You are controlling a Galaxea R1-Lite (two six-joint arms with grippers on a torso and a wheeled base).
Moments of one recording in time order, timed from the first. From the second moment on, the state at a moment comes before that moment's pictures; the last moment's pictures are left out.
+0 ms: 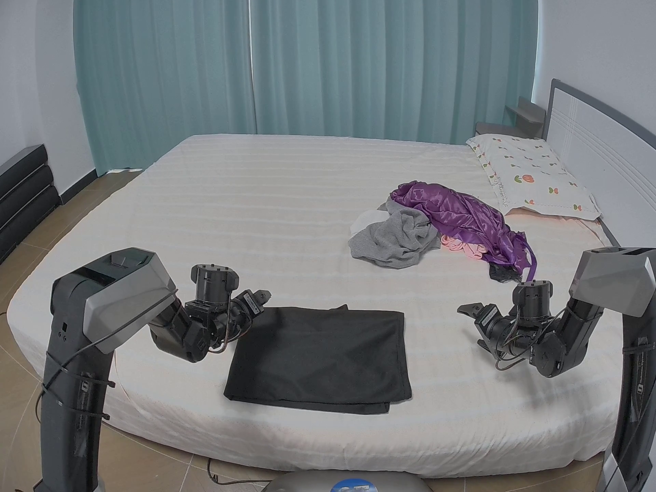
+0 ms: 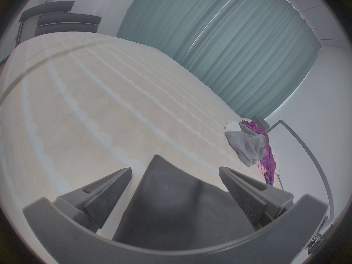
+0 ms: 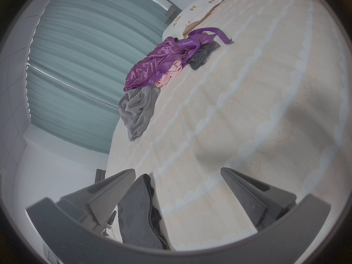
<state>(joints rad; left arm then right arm) -0.25 2.53 -1.20 -0.79 0.05 -0.74 0.14 2.38 -0.74 -1.06 0.13 0.99</state>
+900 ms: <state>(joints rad) -0.24 2.63 -1.39 -0.66 0.14 -0.78 0.28 2.47 -1.03 -0.90 0.07 0.85</state>
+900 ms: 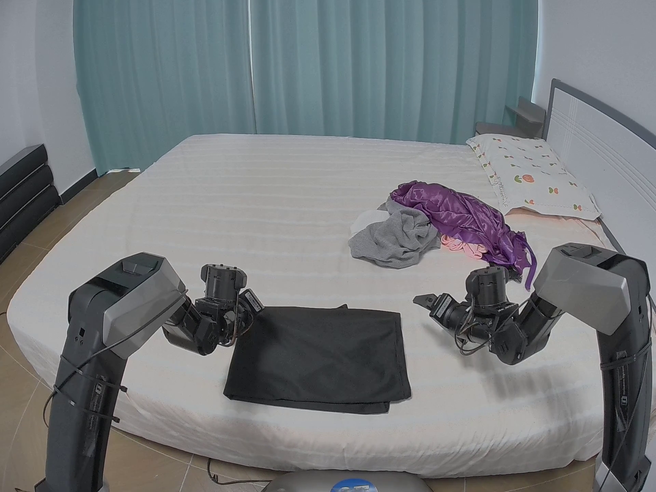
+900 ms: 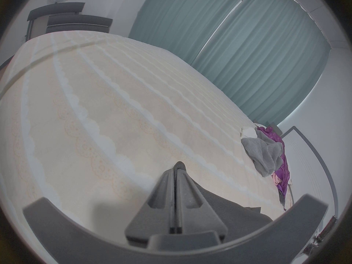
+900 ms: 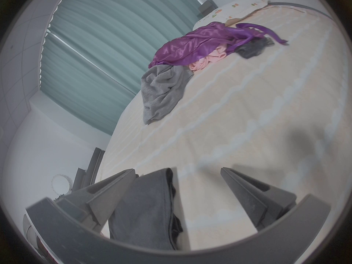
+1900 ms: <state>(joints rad) -0.25 2.63 -1.39 -0.66 0.21 -0.82 0.40 2.69 -1.52 -0.59 -0.02 0.84</state>
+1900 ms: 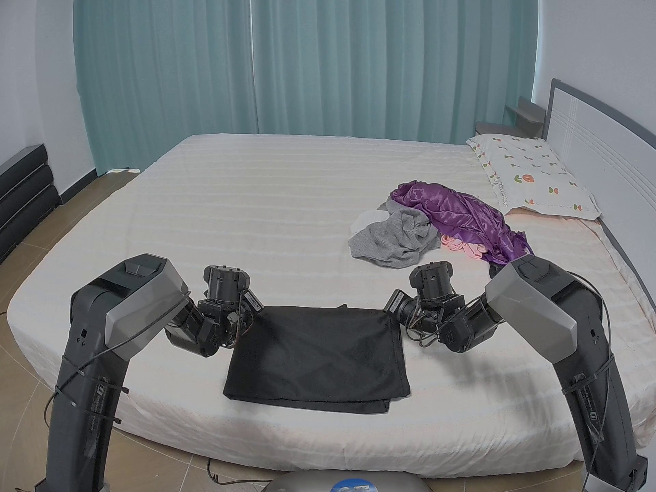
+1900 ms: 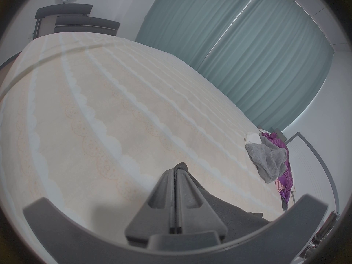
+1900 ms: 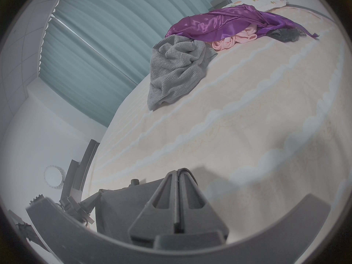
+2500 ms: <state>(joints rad) -0.25 2.63 -1.39 -0.66 0.21 -0.82 0.38 2.69 -1.52 -0.59 -0.04 0.84</state>
